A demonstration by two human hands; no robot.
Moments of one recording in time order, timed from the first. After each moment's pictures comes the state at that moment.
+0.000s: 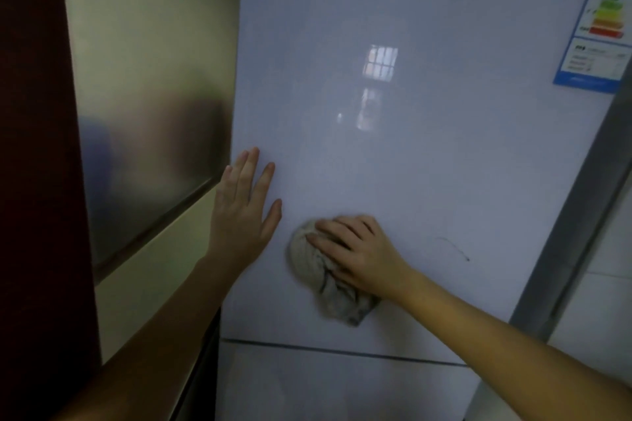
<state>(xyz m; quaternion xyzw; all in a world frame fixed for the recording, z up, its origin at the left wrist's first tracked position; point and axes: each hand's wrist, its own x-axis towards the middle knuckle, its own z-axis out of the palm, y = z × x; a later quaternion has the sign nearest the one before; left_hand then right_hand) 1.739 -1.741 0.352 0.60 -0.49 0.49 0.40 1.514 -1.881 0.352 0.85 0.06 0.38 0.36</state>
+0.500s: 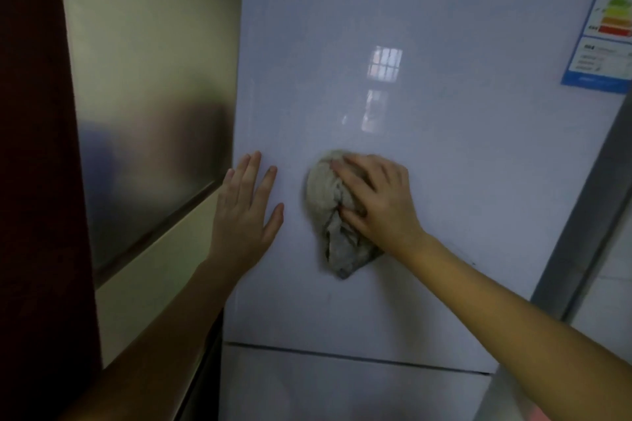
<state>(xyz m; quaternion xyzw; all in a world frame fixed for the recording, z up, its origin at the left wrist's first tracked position) 1.741 -1.741 0.350 0.61 -0.49 0.49 0.38 1.524 -1.882 0.423 0.81 -0.04 0.51 0.30</state>
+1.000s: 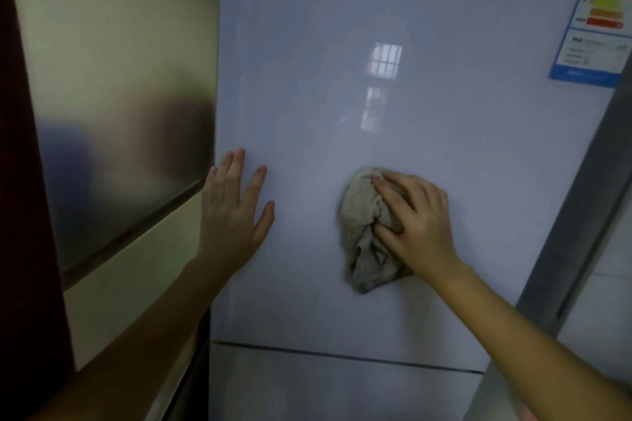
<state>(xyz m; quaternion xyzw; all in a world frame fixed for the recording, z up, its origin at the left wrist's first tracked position) 1.729 -1.745 0.355 0.63 -0.48 0.50 0.37 1.450 -1.912 0.398 0.81 -0.10 0.52 0.27</state>
